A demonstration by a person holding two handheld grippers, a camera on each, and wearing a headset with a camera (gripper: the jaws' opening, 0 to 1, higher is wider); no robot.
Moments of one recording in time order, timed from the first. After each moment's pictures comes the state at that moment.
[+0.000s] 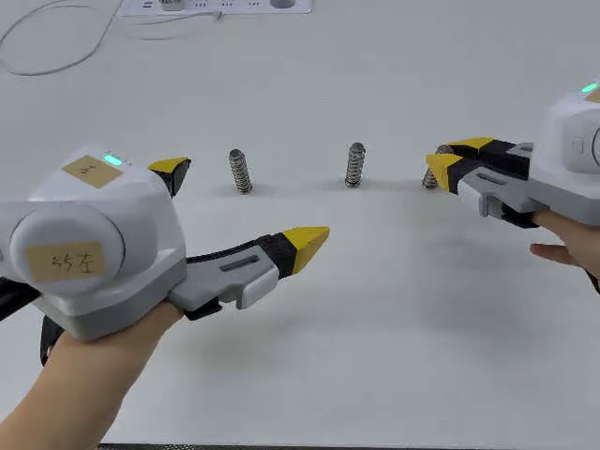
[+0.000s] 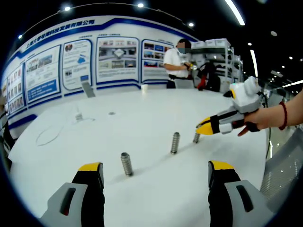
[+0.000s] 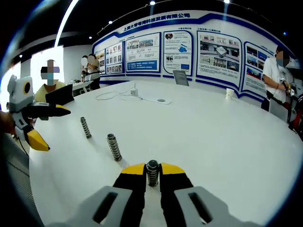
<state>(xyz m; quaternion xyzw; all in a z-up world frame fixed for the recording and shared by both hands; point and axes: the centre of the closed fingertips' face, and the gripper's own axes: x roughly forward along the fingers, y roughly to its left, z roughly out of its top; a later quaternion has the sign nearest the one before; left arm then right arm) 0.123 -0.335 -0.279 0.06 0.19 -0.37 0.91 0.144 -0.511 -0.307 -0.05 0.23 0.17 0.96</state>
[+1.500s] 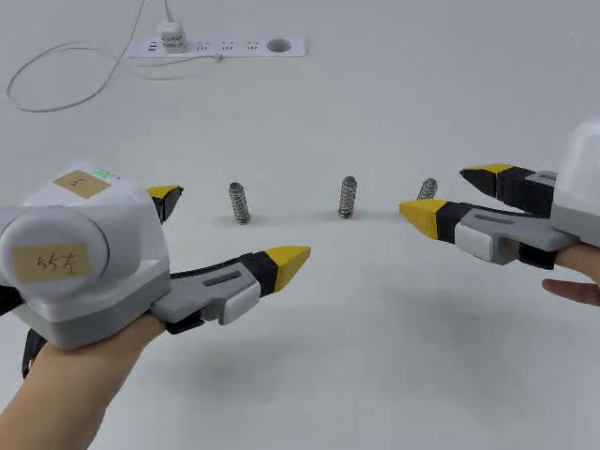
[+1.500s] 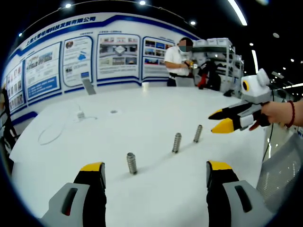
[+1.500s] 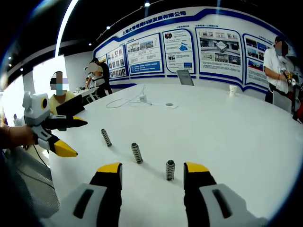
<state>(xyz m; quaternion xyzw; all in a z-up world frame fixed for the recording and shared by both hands) 0.122 -0.323 -0.269 0.06 0.21 -0.37 0.90 0.107 -0.497 -0.266 -0.01 0.24 0.20 0.95</state>
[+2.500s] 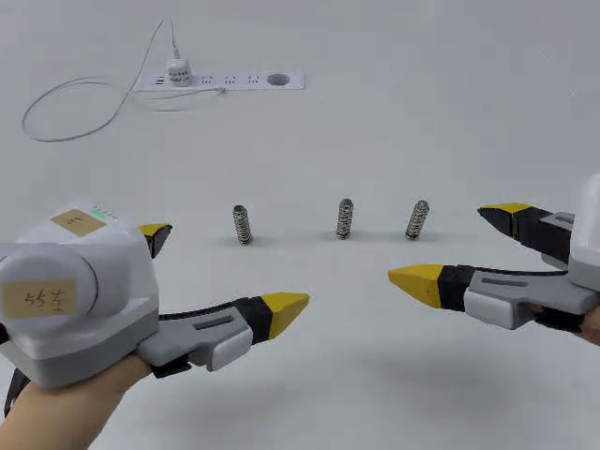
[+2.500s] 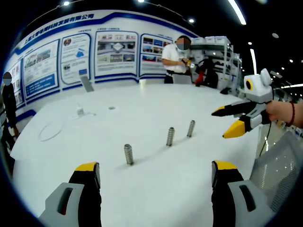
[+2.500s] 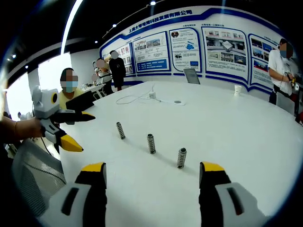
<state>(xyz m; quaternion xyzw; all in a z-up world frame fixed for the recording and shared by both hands) 0.097 -0.314 -0.264 0.06 0.22 -0.38 0.90 0.069 -0.485 -0.260 -0.01 0.25 0.23 0.94</state>
